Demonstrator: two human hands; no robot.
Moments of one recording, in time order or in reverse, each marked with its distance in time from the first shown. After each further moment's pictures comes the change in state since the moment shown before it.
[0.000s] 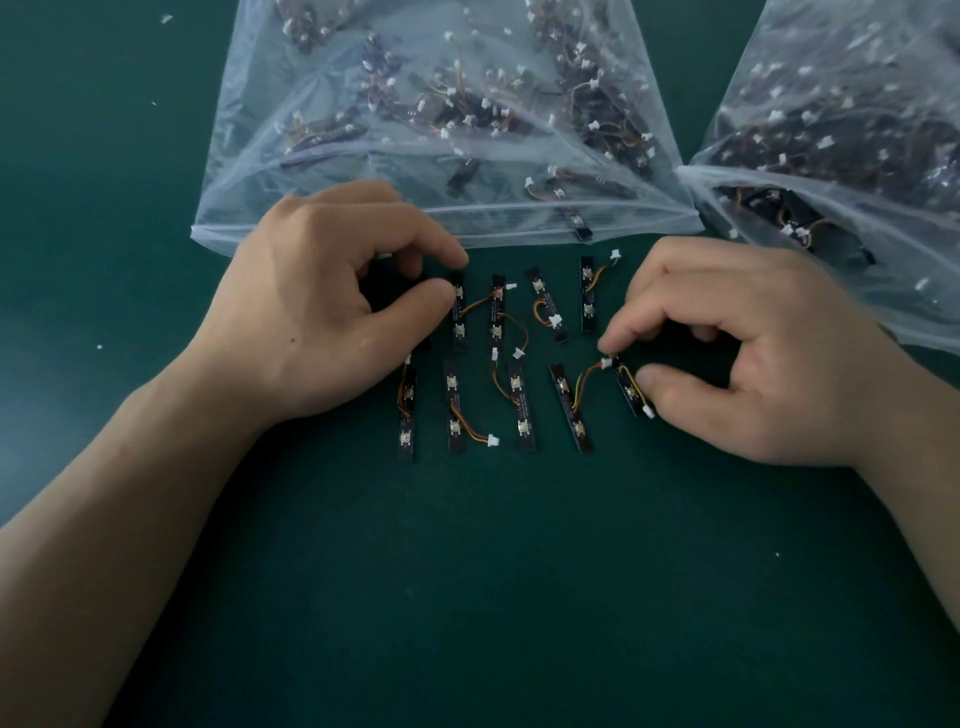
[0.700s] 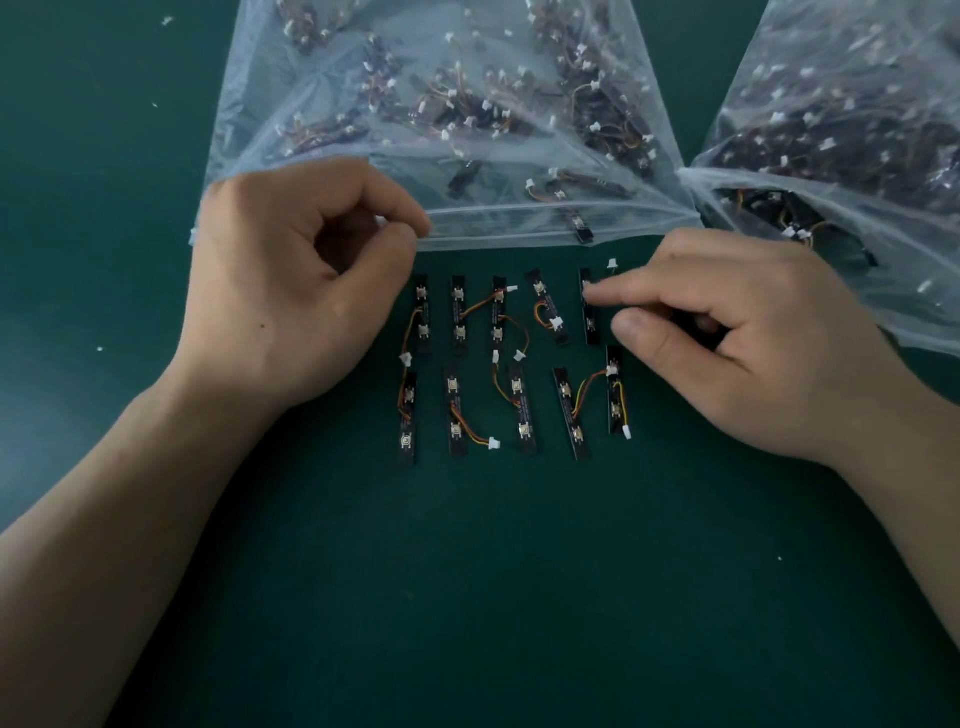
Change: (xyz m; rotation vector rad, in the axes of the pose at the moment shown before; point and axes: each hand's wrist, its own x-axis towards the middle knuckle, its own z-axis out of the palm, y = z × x) left_hand 0.000 0.004 0.001 -0.071 0.273 -0.097; right_hand 0.005 0.000 0.010 -0.066 0.165 0.085
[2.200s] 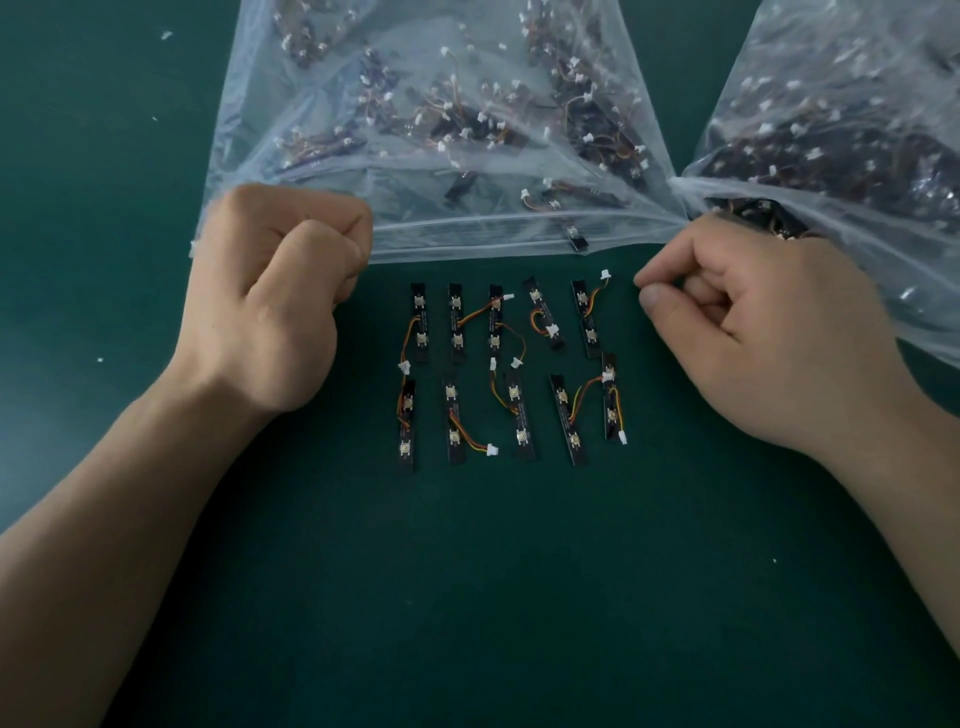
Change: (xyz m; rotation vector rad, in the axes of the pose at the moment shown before) left_hand 0.005 -0.008 -0.004 -0.312 -0.134 -0.114; right_hand -0.001 -0.001 0.001 -0.119 0.134 0.246
